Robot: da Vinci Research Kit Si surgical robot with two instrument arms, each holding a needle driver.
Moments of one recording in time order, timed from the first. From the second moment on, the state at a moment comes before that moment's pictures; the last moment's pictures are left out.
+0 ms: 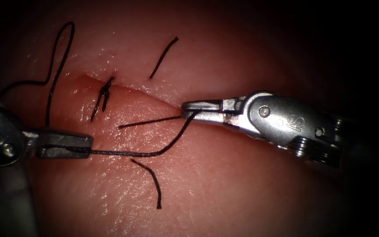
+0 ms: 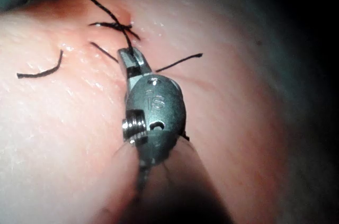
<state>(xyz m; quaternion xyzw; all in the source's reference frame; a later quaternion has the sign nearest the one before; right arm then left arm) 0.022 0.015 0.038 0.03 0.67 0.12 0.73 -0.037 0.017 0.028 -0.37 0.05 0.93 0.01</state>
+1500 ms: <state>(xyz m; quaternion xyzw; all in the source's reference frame) 0.020 0.010 0.040 0.03 0.67 0.08 0.74 -0.034 0.027 0.034 -0.29 0.10 0.95 0.00</state>
